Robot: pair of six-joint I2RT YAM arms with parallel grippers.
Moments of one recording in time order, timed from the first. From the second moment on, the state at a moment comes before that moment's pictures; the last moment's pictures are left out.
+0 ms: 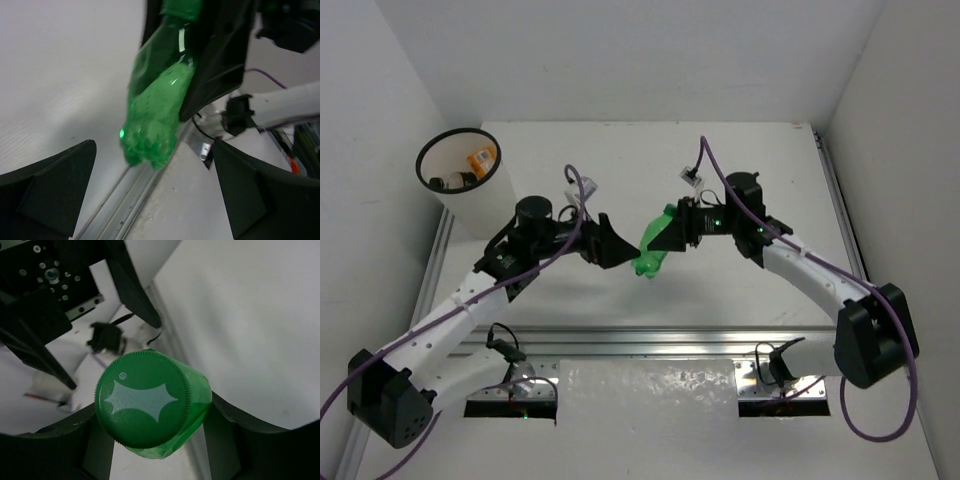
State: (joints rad) left arm -0.44 0.98 0.79 -0.14 0.60 -0.50; right arm 0.42 1.37 0.89 0.09 -0.93 0.49
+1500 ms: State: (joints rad) left arm 0.36 1.54 1.57 -0.74 -0.09 -0.54; right arm 0.28 0.92 0.79 -0.36 -0.38 0.42
